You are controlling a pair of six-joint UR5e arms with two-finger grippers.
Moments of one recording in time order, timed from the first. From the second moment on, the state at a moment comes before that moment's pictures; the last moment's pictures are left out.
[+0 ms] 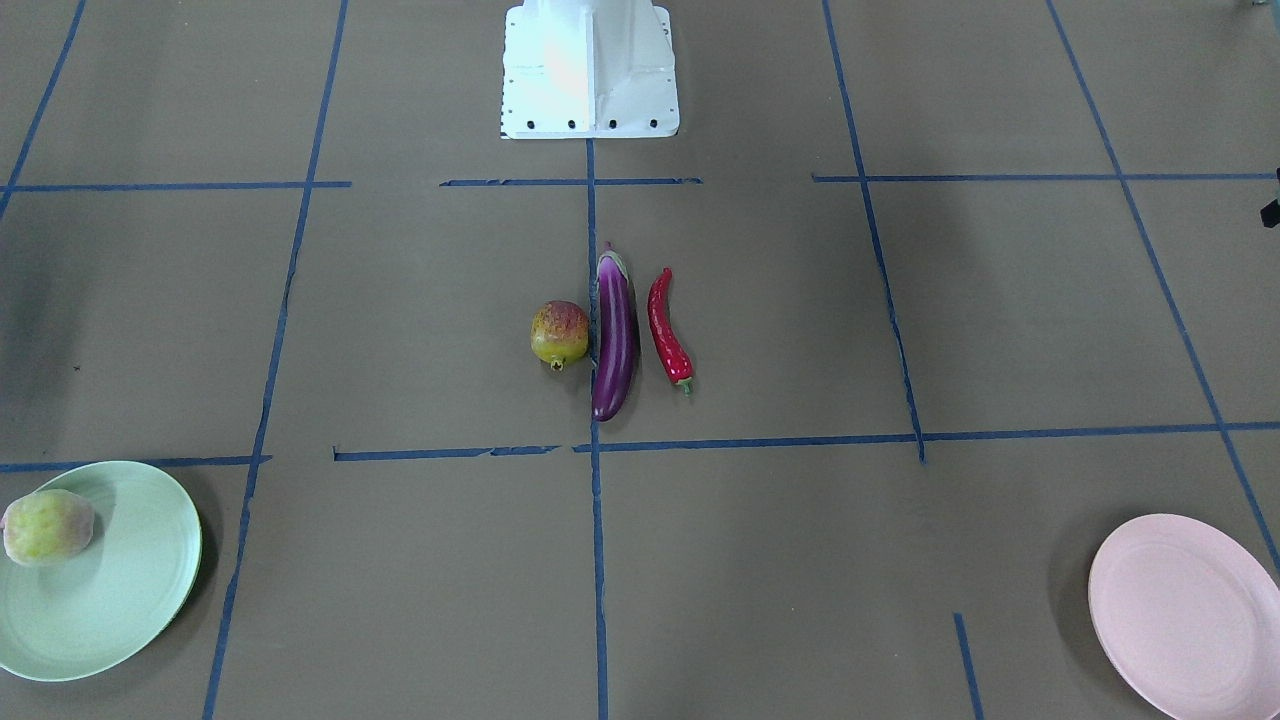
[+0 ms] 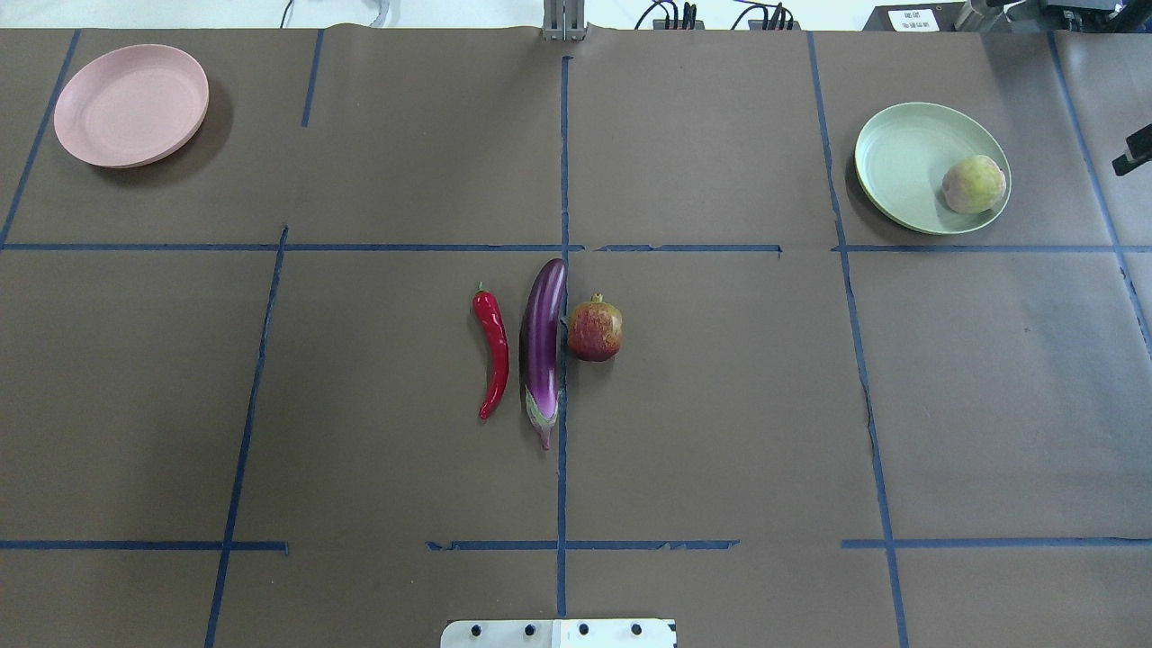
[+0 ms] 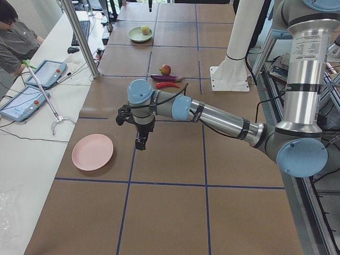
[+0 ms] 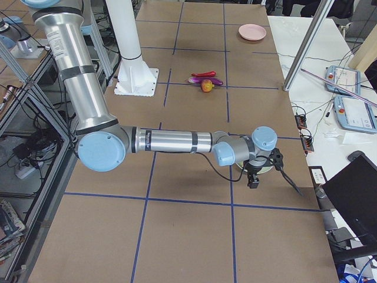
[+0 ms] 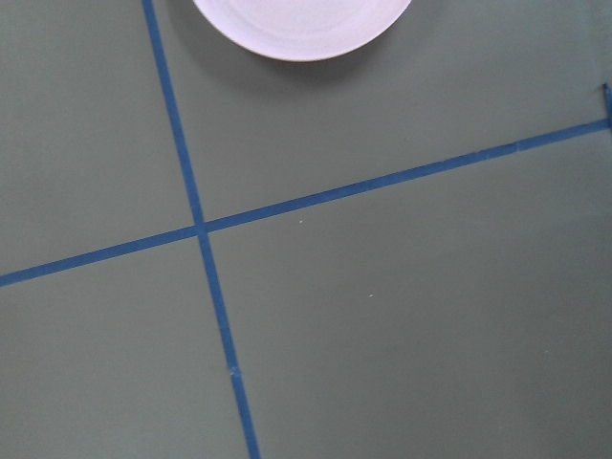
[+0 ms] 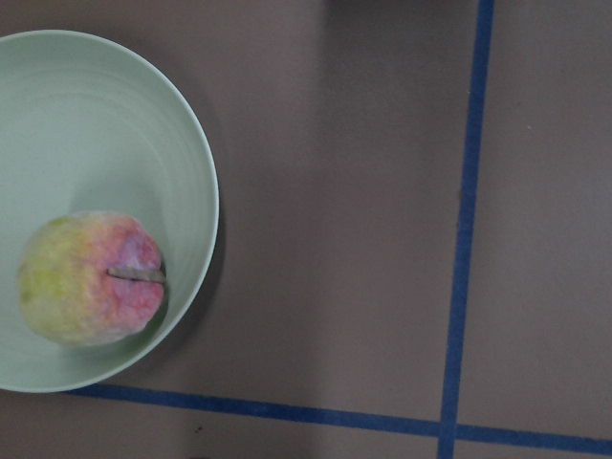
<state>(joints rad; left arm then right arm) -1.45 -1.60 -1.89 -1.43 -2.40 0.01 1.45 -1.35 1.31 -1.29 2.38 0.20</state>
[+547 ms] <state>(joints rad) -1.11 -1.79 -1.93 -1.52 -2.35 -0.57 1.48 -1.58 1.58 -1.37 2.36 0.19</state>
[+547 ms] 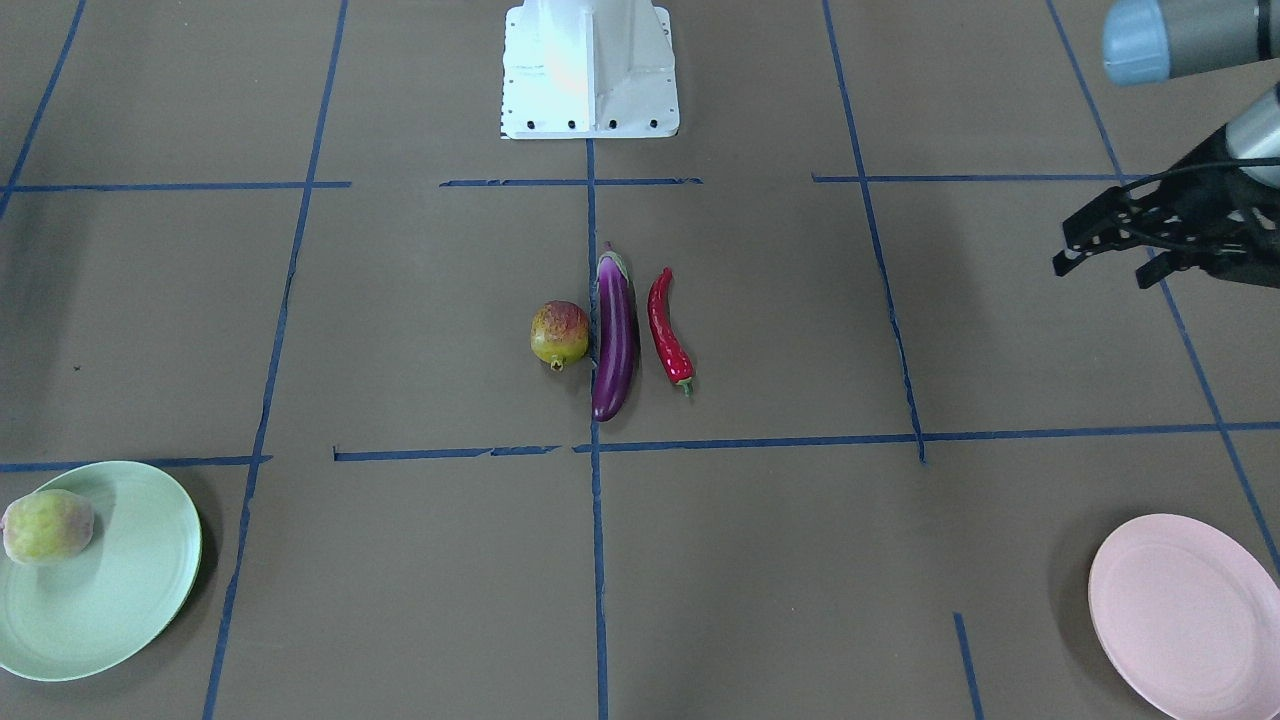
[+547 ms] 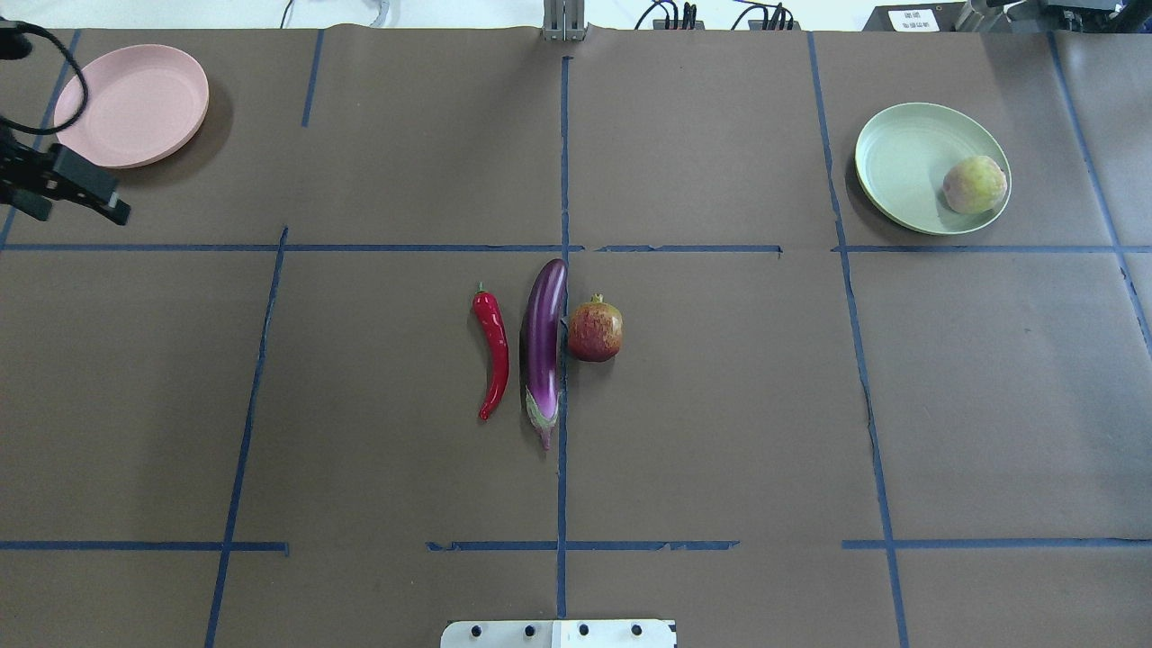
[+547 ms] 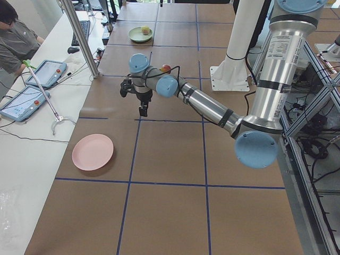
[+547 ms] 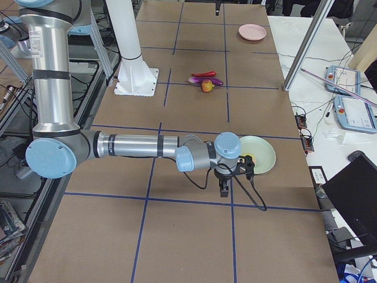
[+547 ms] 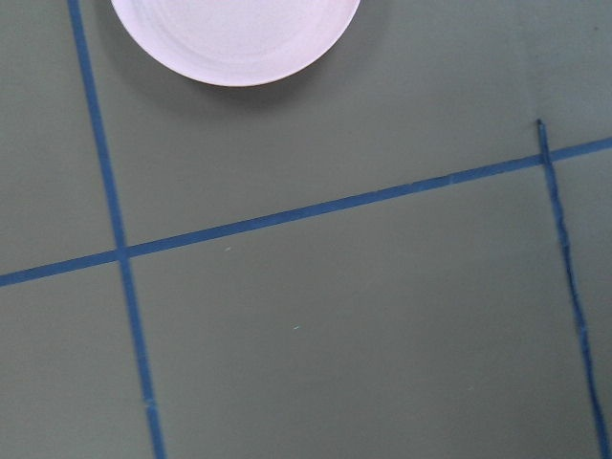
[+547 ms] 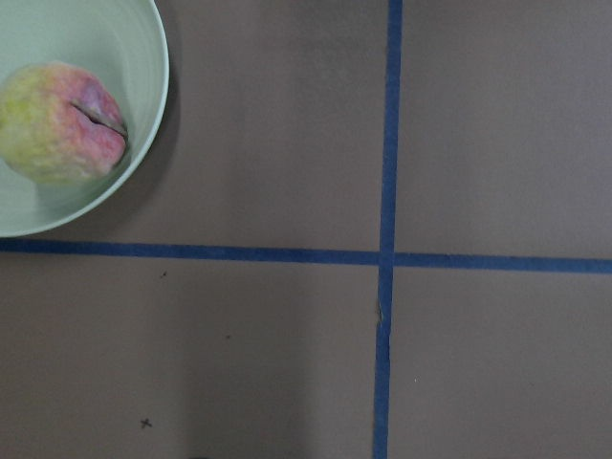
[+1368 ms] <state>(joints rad) -0.56 -2.22 -1.75 -1.52 -2.00 -1.30 1.47 -1.63 1.63 -1.39 2.30 0.19</state>
